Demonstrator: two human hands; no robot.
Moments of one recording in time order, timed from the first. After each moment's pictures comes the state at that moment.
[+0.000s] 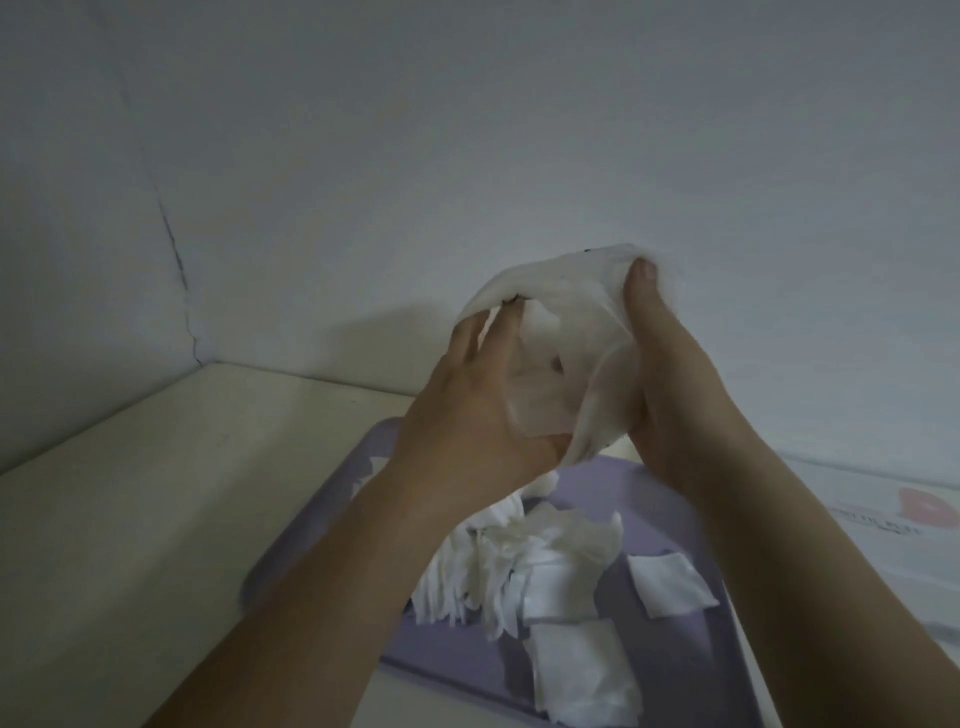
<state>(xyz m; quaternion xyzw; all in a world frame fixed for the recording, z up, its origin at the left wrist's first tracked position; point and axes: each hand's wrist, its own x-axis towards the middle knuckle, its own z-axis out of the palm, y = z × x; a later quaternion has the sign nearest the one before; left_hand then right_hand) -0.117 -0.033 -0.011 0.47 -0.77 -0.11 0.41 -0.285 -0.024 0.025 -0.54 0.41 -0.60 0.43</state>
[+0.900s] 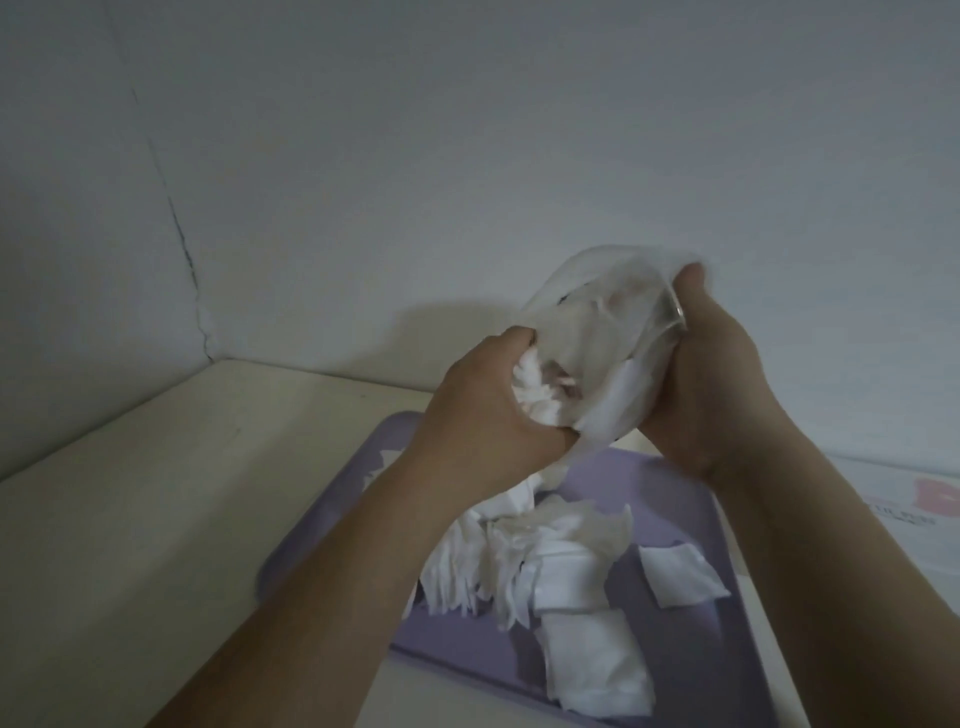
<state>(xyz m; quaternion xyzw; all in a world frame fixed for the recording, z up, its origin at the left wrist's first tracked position) -0.118 -0.031 -0.010 0.45 -0.74 -0.20 0.45 -0.291 -0.026 0.027 -0.41 0.38 -0.66 0.50</state>
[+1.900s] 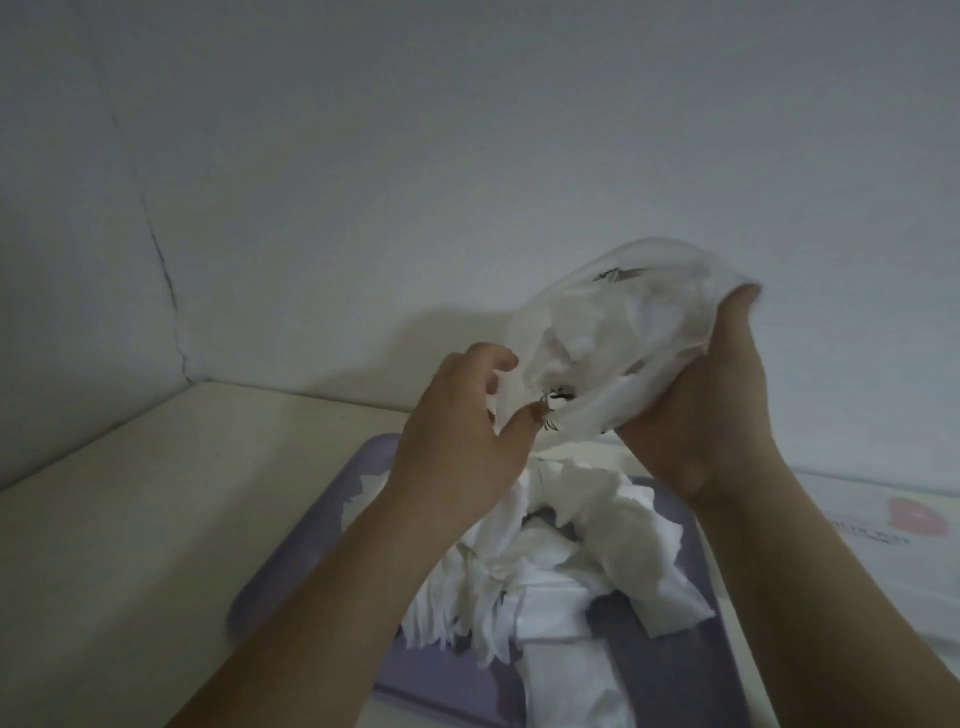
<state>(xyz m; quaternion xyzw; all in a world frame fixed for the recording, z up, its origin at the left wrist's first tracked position) -0.121 -0.034 -0.012 0.50 -0.72 -0.15 0.45 -0.308 -0.030 0.024 -0.39 0.22 -0.69 0.57</state>
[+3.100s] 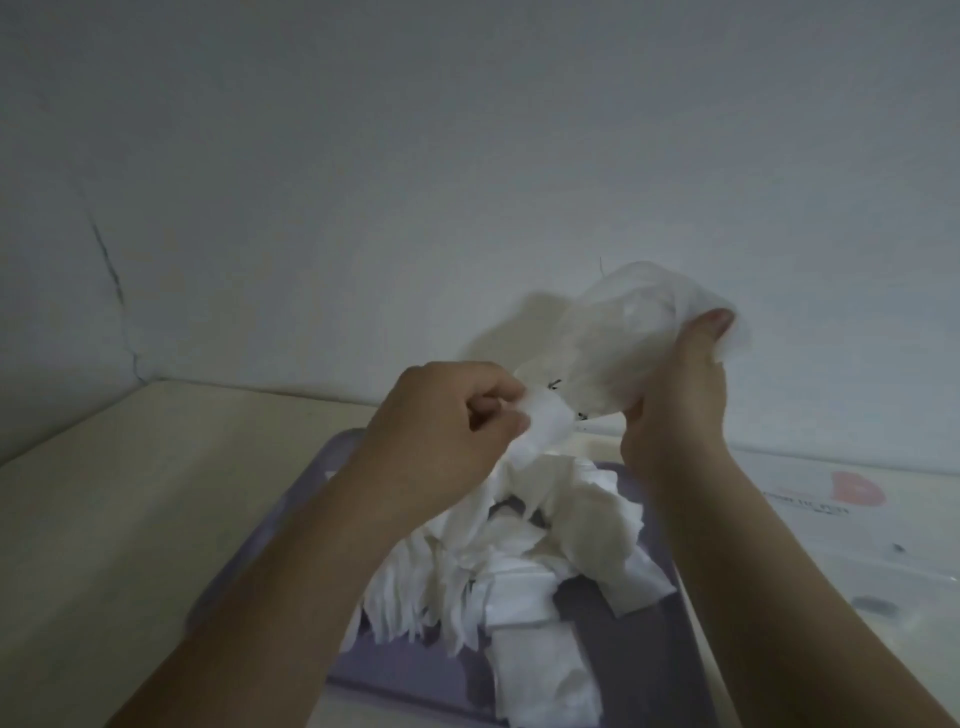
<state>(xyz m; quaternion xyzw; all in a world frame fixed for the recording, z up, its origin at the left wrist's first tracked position) -0.119 -0.026 -0.002 0.45 -0.77 -0.18 0.43 -0.314 -0.041 0.013 -0.20 0.47 -0.78 0.37</state>
